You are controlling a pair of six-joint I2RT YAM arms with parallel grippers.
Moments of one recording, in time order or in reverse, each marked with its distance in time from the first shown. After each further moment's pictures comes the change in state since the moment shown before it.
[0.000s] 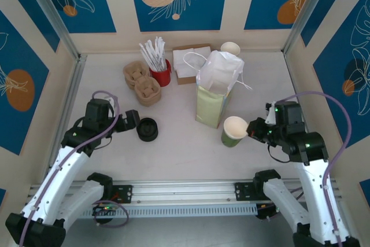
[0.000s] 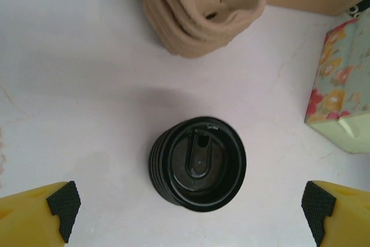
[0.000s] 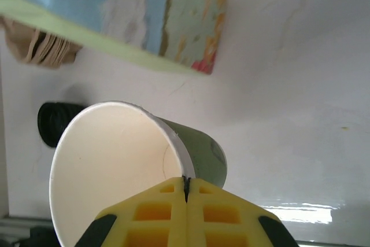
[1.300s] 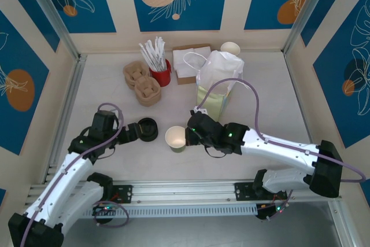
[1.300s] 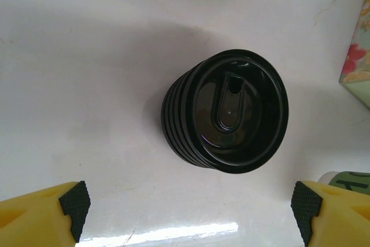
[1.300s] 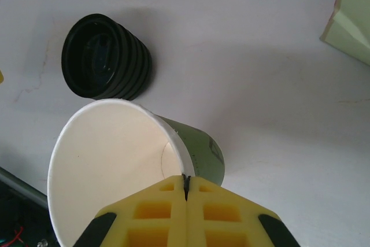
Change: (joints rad) left arm -0.021 -0.042 -0.183 0.034 0.032 -0.053; right arm 0.867 0.527 -0.111 0.669 0.457 0.266
